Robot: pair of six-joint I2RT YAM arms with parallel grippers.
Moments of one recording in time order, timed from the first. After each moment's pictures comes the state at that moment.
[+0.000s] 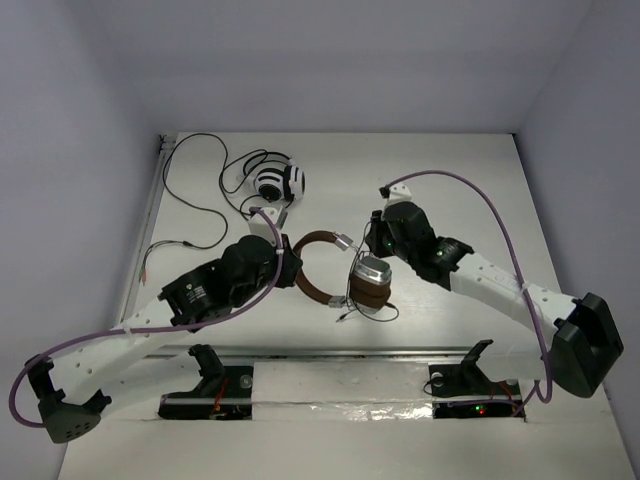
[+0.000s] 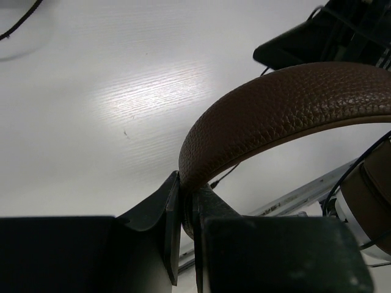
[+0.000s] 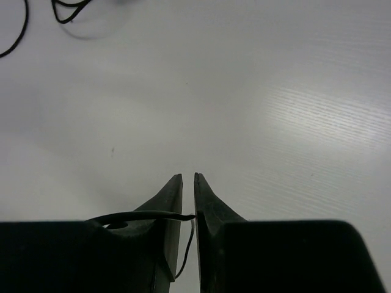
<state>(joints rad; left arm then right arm) -0.97 0.85 0.90 -0.57 -0.33 -0.60 0.73 1.28 0.93 -0.24 0.25 0.42</state>
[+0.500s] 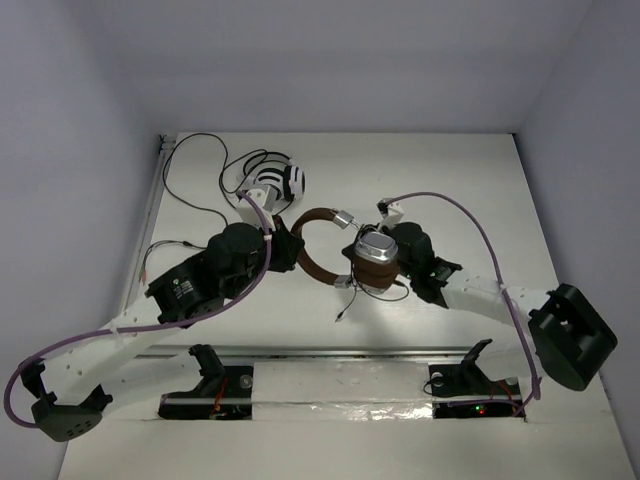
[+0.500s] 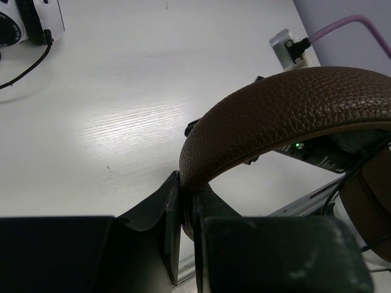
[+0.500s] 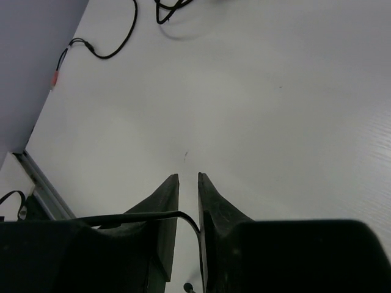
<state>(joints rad) -0.97 0.86 1.04 -0.55 -0.37 -0.62 0.72 1.30 0.63 0.34 -0.04 0.57</state>
